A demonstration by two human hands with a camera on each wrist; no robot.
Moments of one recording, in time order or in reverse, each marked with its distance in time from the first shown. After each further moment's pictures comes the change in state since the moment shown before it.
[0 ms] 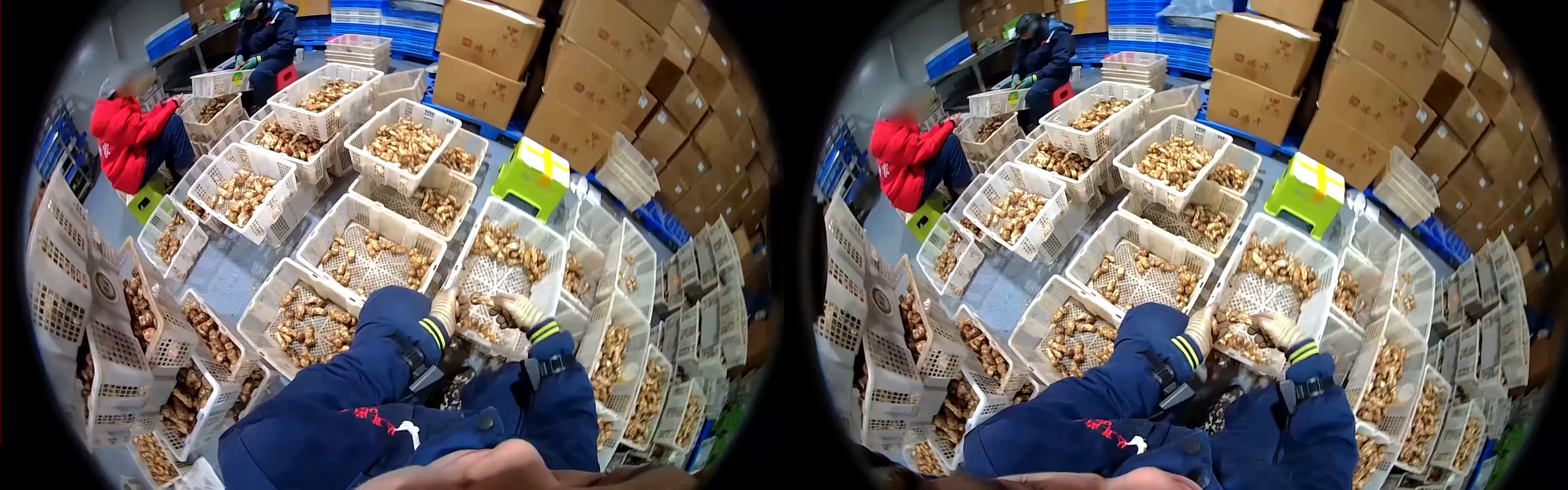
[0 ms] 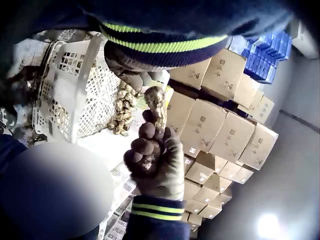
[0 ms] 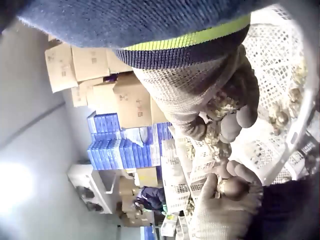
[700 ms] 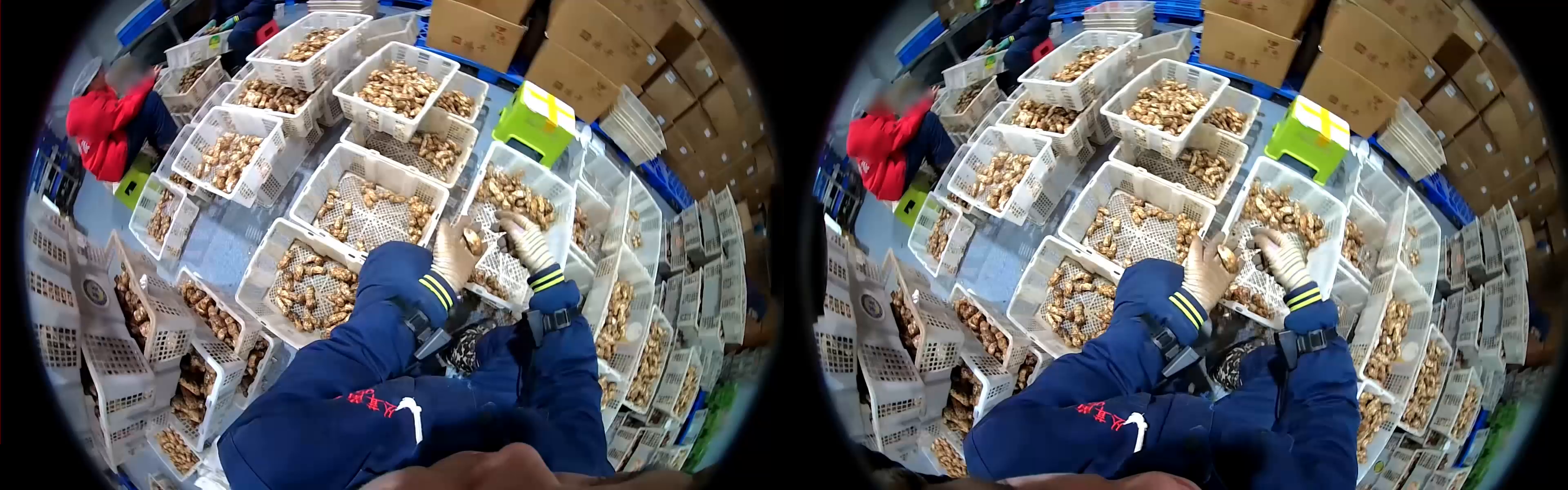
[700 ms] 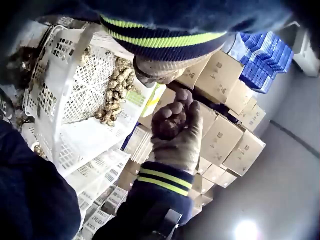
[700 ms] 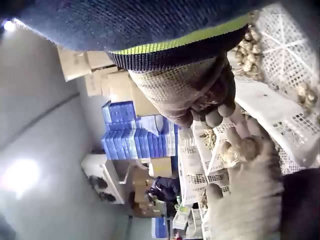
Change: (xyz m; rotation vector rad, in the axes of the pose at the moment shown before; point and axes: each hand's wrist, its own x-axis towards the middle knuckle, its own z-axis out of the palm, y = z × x) left_hand -0.036 0.033 0.032 -0.390 -0.243 0.110; right_hand 0.052 -0.070 0.003 0.586 0.345 0.234
